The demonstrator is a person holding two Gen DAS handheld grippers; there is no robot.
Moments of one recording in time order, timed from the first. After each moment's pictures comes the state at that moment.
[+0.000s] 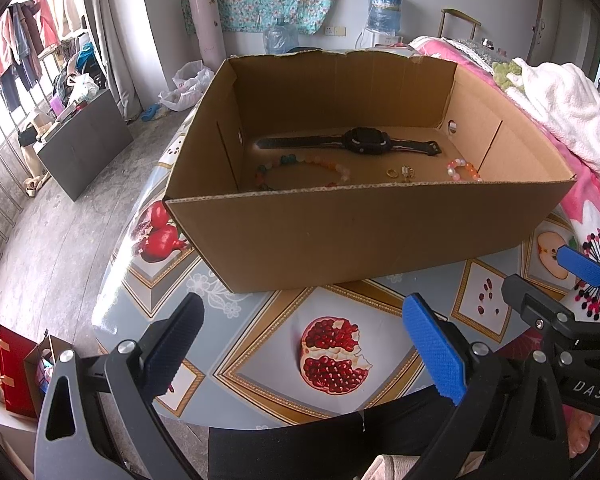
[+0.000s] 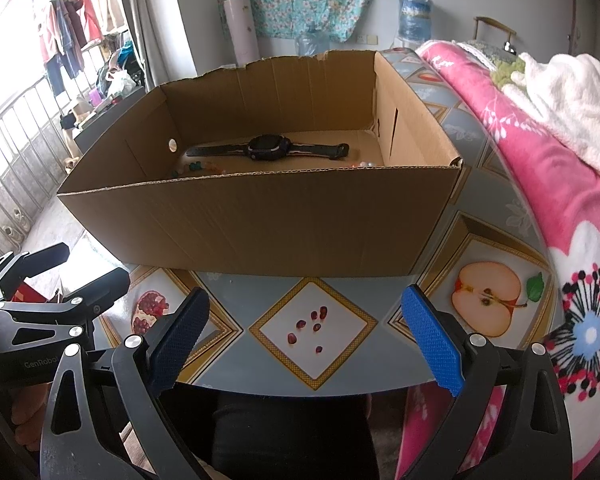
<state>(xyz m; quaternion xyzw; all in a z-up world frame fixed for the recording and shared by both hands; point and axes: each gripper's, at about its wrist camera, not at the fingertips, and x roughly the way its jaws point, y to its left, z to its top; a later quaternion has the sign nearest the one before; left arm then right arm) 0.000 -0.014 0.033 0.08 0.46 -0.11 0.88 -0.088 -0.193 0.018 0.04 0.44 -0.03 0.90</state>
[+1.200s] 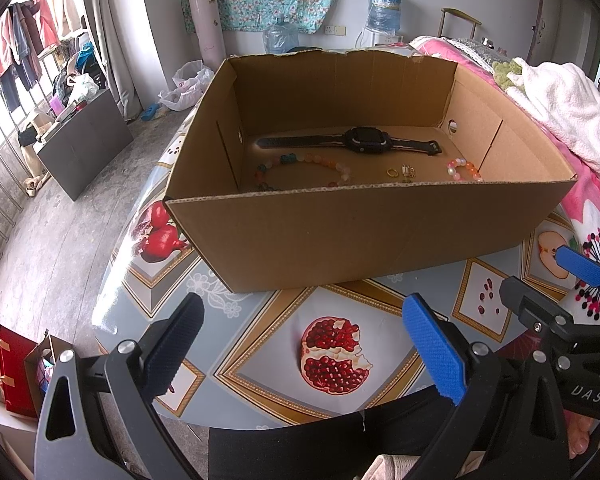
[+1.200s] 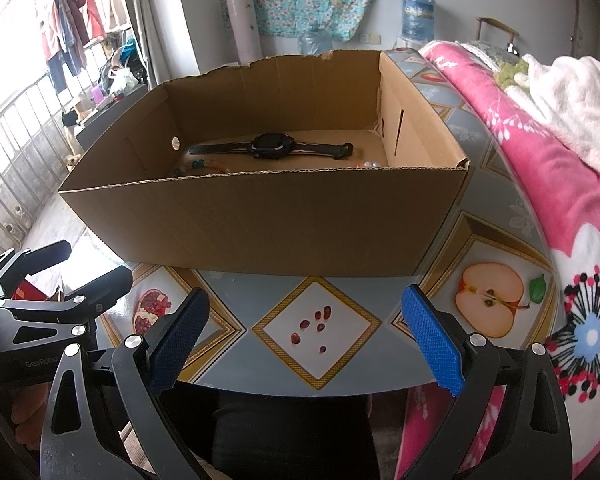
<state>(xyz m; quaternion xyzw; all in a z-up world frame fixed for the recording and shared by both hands) 0.001 -0.014 0.035 0.08 0.46 -0.11 0.88 -0.088 -0.191 0.018 0.04 0.45 -0.02 0.89</state>
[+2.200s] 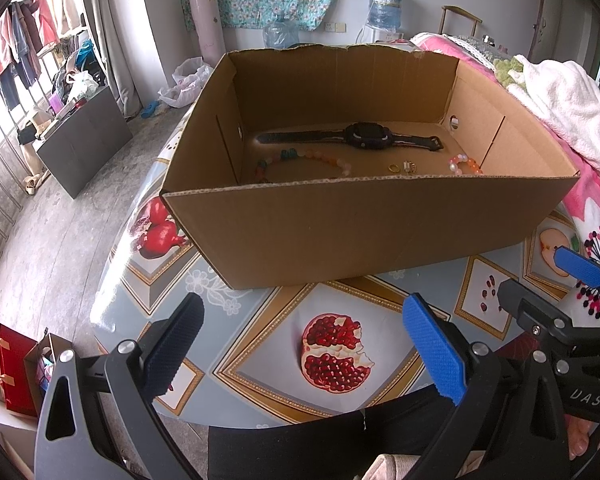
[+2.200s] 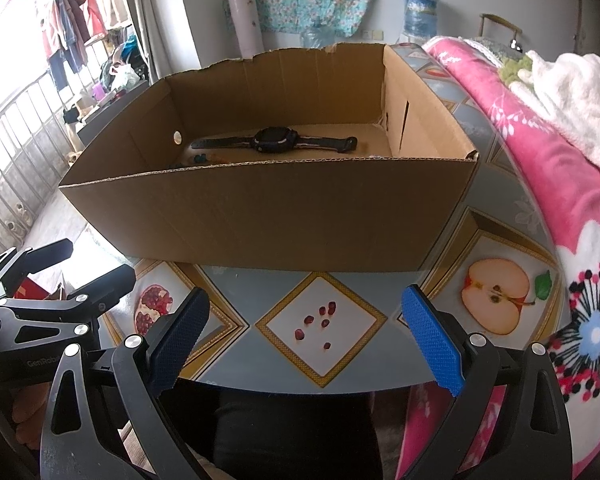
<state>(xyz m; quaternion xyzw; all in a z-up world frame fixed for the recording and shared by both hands) -0.005 -0.009 0.030 0.08 0.47 -0.11 0.87 -0.087 -0.191 0.016 0.04 0.45 -0.01 0.89</state>
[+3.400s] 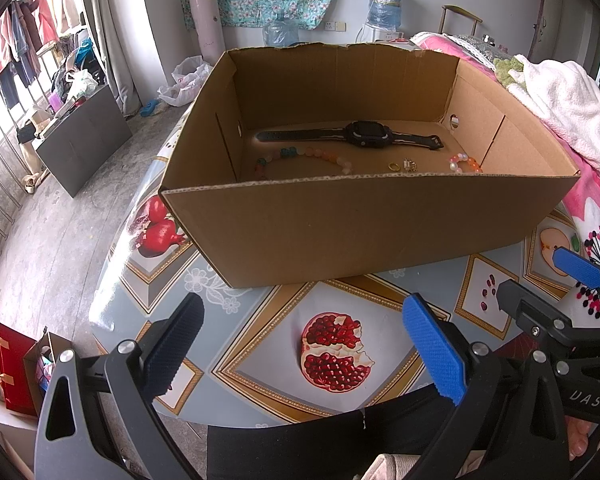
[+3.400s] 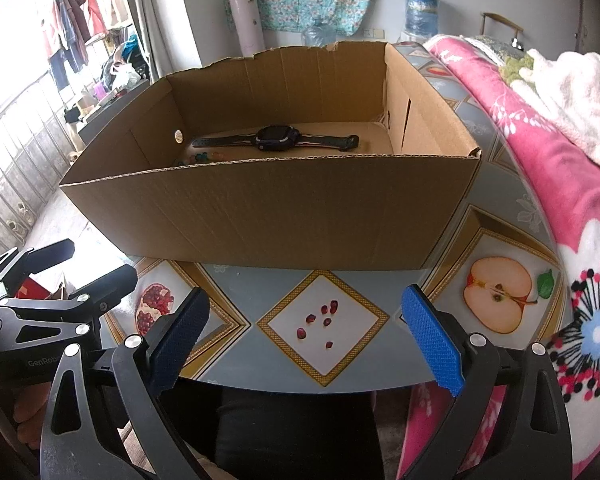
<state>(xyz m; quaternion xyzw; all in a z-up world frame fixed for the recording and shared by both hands) -0.005 -0.009 0.030 0.08 0.47 -0.11 0.87 -0.087 -0.192 0.016 0.04 0.46 -0.01 0.89</state>
